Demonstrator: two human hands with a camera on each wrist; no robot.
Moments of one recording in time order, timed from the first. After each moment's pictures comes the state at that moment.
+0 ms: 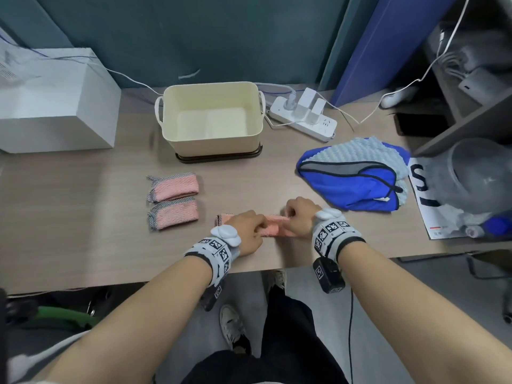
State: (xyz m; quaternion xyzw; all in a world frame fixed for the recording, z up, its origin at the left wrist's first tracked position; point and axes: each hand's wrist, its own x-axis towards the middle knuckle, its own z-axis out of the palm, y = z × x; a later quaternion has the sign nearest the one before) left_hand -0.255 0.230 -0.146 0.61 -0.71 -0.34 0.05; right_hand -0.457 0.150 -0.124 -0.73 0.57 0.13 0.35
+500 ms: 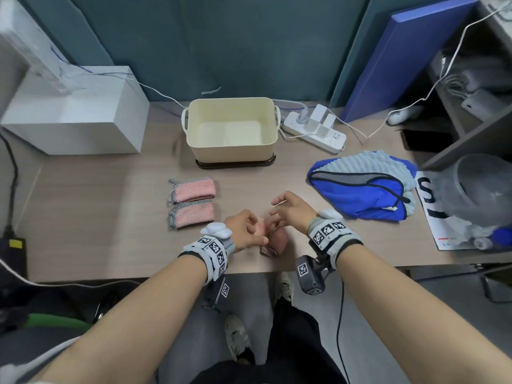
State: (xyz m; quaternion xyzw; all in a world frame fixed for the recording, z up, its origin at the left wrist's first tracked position) left_hand -0.219 0.248 -0.129 0.72 -0.53 -0.43 0.13; right_hand -0.399 0.167 -0.094 -0.52 0.57 -0.11 0.62
